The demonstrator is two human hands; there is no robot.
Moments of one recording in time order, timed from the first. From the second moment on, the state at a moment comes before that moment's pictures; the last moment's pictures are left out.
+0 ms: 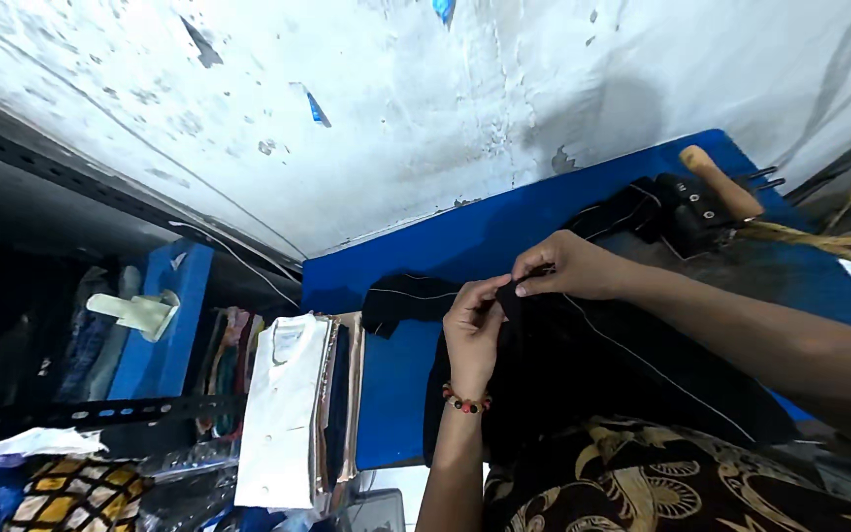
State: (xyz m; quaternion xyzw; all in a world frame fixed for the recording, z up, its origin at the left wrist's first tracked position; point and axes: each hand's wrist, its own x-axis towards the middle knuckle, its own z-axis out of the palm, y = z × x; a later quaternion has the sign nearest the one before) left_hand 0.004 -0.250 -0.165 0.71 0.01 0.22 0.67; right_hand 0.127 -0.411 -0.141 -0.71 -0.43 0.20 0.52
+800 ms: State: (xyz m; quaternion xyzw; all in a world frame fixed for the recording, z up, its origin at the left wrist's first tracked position) left_hand -0.004 -0.240 -0.122 0.78 0.03 0.14 0.61; right_hand 0.110 -0.423 -0.143 -0.53 -0.33 0.32 0.71
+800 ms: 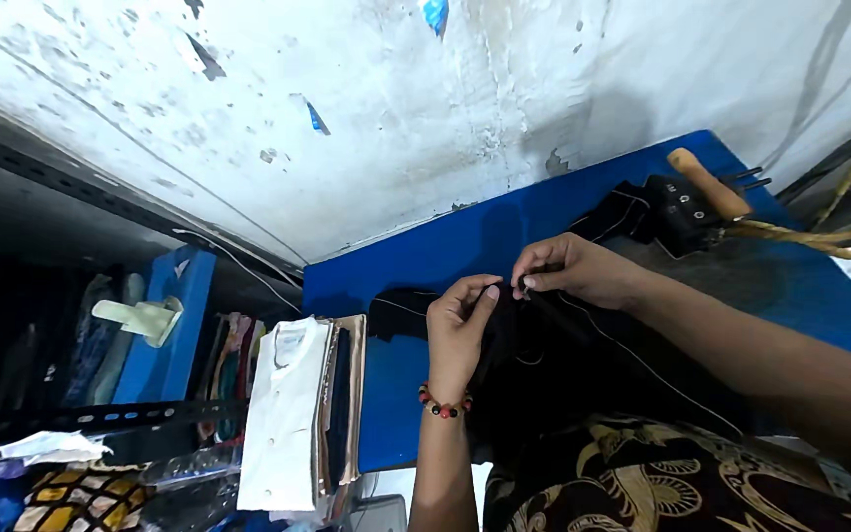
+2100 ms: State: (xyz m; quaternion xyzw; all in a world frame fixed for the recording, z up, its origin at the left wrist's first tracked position) left_hand -0.003 -0.256 -0.143 0.83 -0.03 0.30 0.48; right_hand 0.074 -0.403 -0.137 -0.71 -0.28 0.08 0.64
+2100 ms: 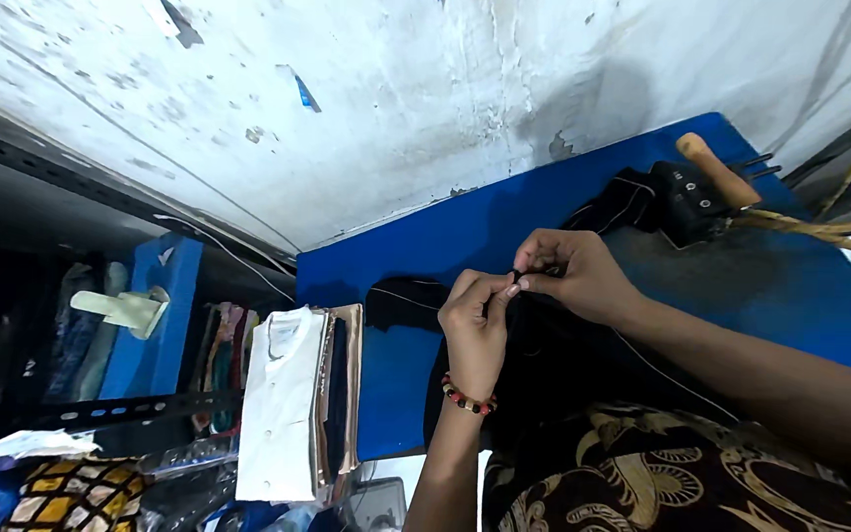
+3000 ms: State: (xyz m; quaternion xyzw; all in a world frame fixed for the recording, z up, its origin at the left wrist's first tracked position) left_hand 0.017 -0.225 -0.345 0.94 0.25 -0.09 0.22; right_hand 0.118 -0.382 -0.334 -0.89 -0.16 0.32 0.28
